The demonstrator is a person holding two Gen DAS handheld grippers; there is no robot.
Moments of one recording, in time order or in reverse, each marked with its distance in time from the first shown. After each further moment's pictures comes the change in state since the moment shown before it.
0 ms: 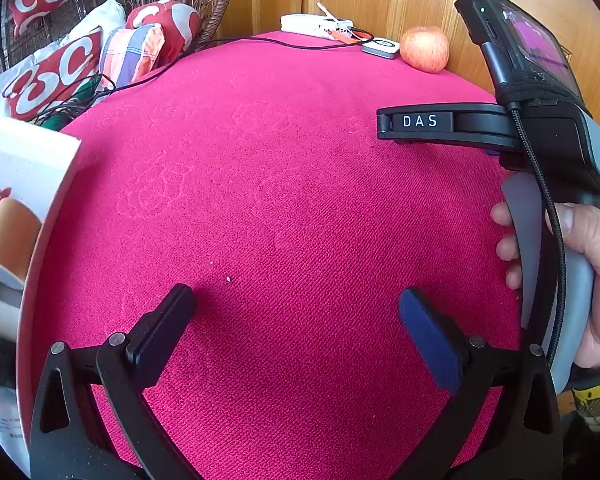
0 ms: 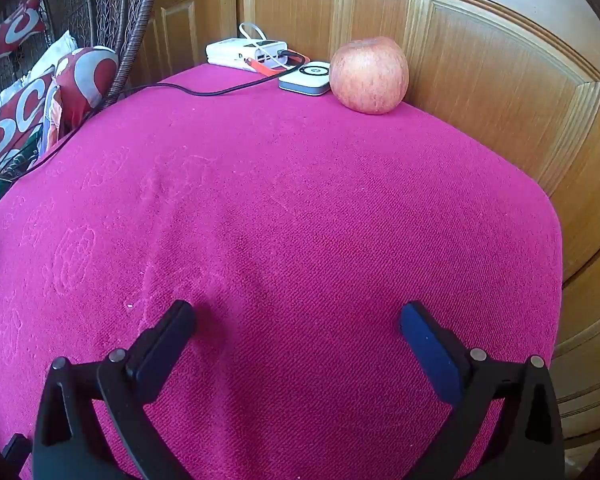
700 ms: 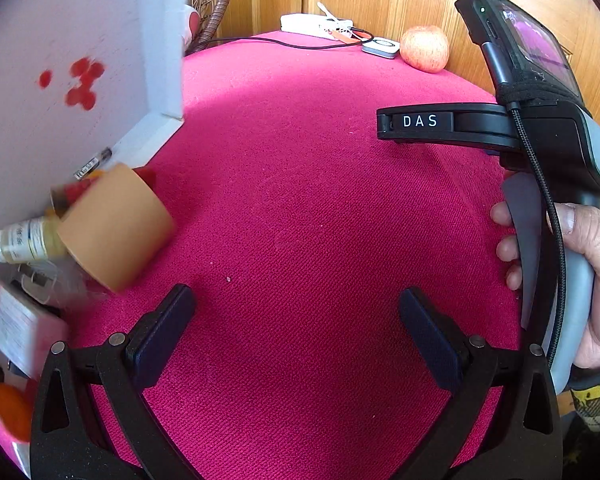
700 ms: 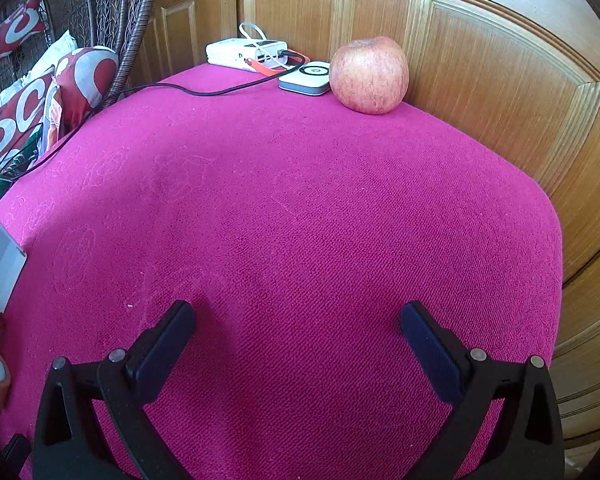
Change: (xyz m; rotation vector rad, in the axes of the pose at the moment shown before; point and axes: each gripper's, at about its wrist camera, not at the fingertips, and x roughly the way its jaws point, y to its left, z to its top) left arm -0.001 0.002 -0.001 0.000 0.002 0.001; right arm 0.000 0.000 0.001 -0.001 0.000 0.000
